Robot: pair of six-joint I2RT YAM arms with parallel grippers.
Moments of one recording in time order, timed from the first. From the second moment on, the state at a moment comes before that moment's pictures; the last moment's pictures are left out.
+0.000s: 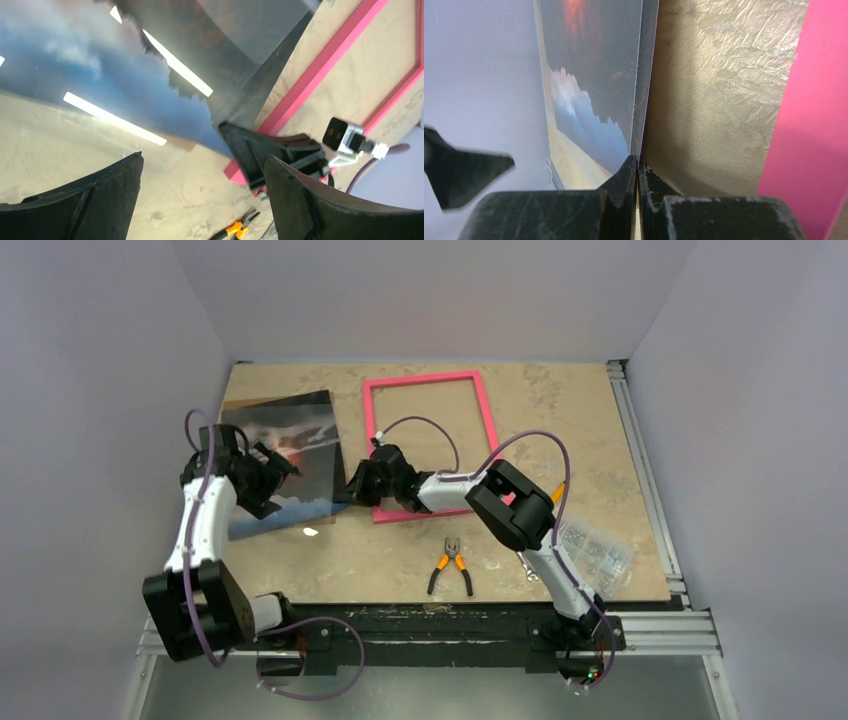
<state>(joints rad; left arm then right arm) 0.27 1.36 1.01 -0.76 0.25 -0.72 0.90 2.31 1.47 0.33 -0.23 1.11</state>
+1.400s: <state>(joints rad) 0.38 1.25 0.51 -0.40 0.43 -1.12 0.90 2.16 1.36 0.34 -0.17 1.08</state>
